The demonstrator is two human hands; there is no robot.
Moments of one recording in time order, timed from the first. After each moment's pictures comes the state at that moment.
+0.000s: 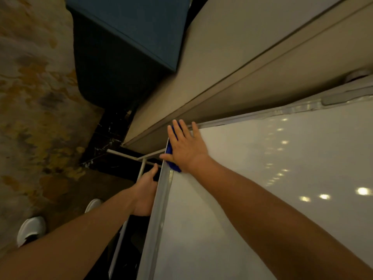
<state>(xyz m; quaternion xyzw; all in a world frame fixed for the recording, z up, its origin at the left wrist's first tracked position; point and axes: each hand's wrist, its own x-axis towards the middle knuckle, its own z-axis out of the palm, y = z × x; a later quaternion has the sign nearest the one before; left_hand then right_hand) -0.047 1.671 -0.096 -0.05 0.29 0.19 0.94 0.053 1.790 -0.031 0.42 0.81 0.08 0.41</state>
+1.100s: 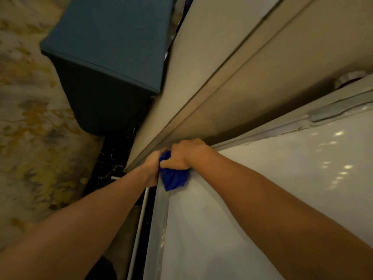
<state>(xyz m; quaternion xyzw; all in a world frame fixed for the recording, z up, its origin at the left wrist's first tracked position) 0.000 1.832 -0.096 0.00 0.47 0.33 0.82 0.068 1.880 0.003 0.47 0.75 -0.09 0.46</state>
